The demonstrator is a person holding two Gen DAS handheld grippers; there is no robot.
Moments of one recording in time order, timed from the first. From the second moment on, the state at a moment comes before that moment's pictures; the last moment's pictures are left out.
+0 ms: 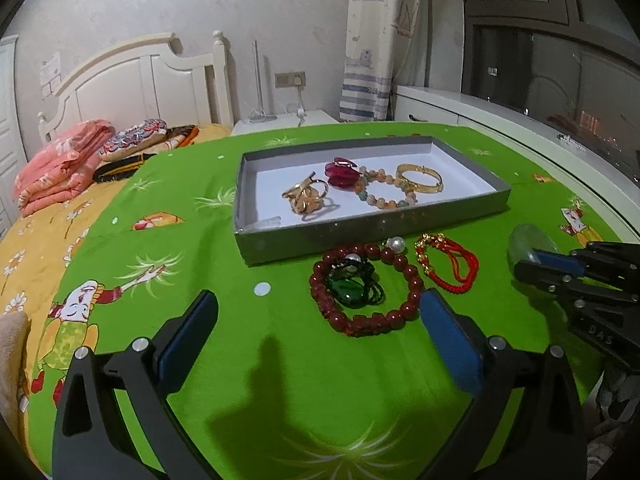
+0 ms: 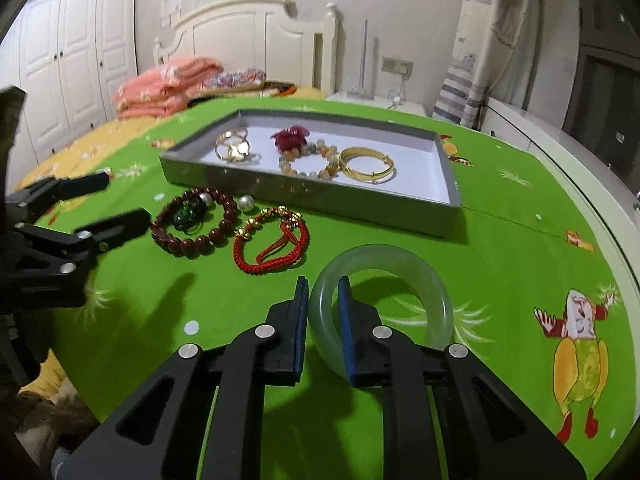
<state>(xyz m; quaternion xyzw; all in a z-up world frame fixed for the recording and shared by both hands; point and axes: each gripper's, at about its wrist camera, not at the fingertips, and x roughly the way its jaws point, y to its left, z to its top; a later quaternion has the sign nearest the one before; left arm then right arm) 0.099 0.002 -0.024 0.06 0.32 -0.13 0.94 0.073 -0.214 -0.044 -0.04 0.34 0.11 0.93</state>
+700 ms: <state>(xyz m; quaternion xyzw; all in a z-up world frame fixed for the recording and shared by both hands) 0.149 -0.024 -0.030 0.06 0.37 -0.17 0.91 0.054 -0.219 -0.036 -0.02 0.30 0.12 0.94</state>
